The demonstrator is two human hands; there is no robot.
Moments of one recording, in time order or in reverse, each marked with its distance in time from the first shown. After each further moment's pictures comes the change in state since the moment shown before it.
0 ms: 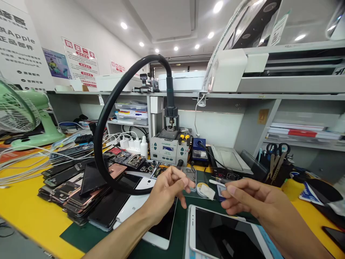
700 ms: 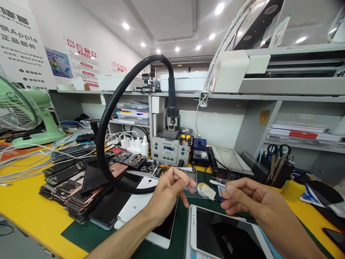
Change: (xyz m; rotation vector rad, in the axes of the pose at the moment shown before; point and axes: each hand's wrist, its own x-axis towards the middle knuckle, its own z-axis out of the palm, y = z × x) left_hand 0.000 -0.004 0.003 0.004 0.021 0.039; right_hand 0.001 0.000 0.006 -0.039 -0.002 -0.044
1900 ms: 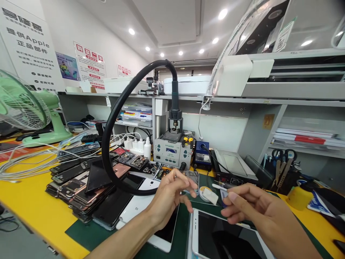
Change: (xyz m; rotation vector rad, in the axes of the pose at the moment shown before) left_hand 0.000 0.003 0.002 -0.205 0.030 -0.124; right_hand -0.003 0.003 0.002 -0.088 -0.022 -0.011
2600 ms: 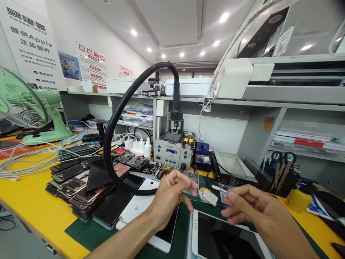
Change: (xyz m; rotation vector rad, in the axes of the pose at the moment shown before) left_hand -0.002 0.001 0.004 0.038 0.049 0.037; right_hand 0.003 0.000 0.000 0.037 -0.001 0.028
